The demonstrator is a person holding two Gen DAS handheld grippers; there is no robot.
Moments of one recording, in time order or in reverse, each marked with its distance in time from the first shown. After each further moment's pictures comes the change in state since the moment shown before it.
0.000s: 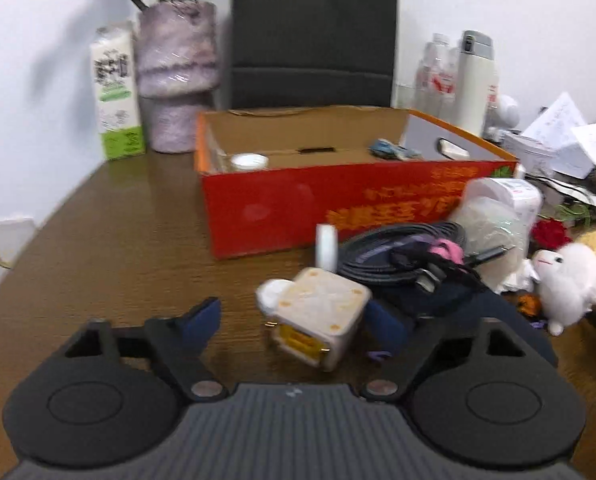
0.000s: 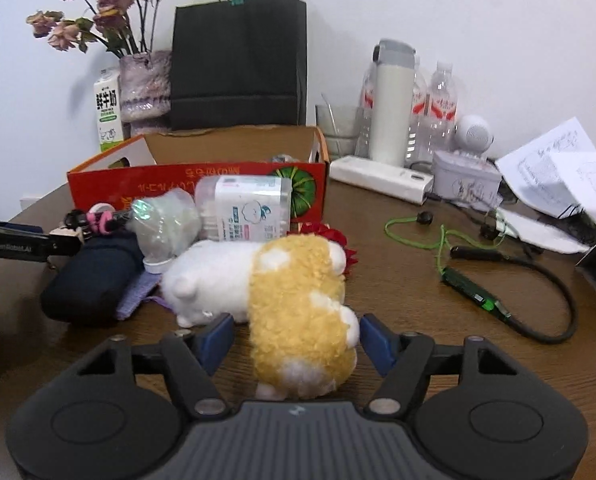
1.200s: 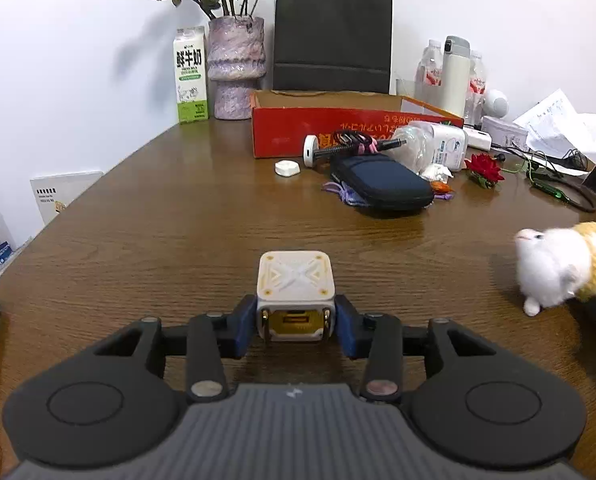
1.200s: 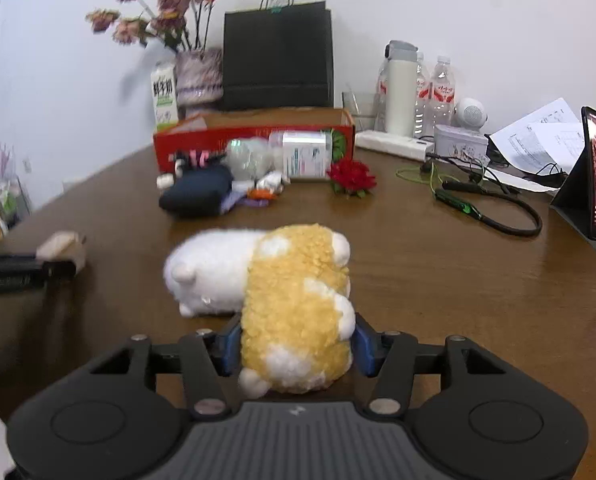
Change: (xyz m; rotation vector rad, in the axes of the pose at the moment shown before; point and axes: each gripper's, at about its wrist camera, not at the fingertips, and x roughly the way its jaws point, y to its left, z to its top) left arm -0.165 -0.054 -0.114 -0.078 -0.016 0.150; right arm -0.139 0.023 -0.098 -0.035 0.005 0.057
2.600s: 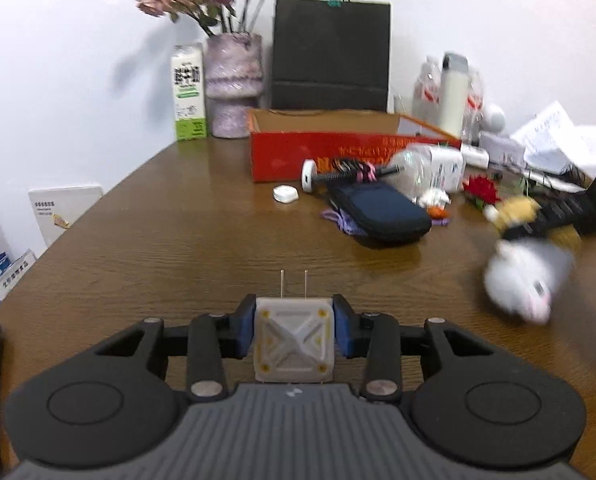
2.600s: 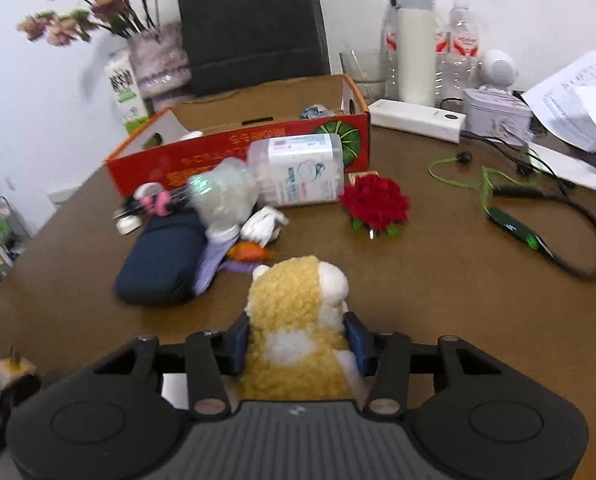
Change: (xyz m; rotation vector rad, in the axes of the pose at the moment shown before) left arm -0.012 0.002 0.015 -0.009 -0.051 -0.001; right arm 0.085 -0.009 0.094 0.170 0.143 0.070
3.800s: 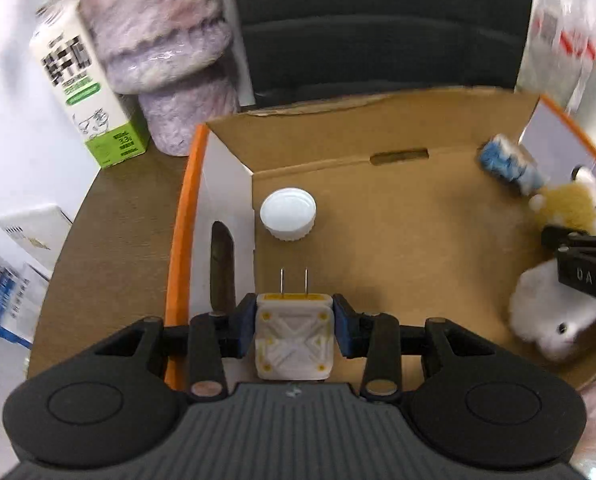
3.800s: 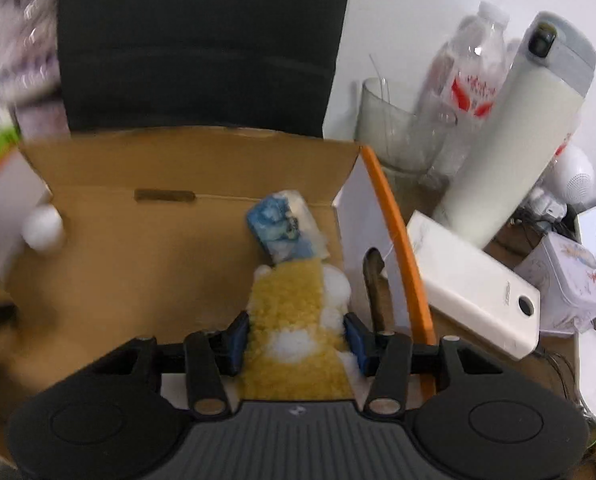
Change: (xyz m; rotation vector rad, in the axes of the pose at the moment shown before) left arm 0.348 -0.006 0.239 0.141 0.433 0.104; right arm 0.255 0.026 0.245 -0.228 0.146 -0.353
